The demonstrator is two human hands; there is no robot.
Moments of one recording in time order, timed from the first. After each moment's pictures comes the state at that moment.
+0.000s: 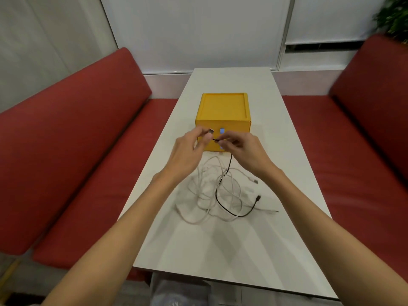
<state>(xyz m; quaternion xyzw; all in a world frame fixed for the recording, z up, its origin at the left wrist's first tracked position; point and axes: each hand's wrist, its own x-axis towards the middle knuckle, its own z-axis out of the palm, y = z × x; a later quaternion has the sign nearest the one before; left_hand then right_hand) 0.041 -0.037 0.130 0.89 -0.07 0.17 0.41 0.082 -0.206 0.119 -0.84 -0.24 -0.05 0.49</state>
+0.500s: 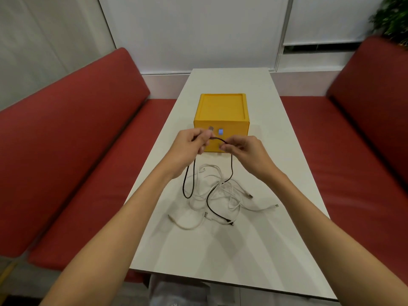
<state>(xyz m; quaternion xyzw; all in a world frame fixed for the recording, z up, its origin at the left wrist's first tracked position) 0.052 -0.040 0.141 0.78 -0.04 0.06 0.62 0.089 -0.217 0.108 -0.83 -0.23 -0.03 0.51</state>
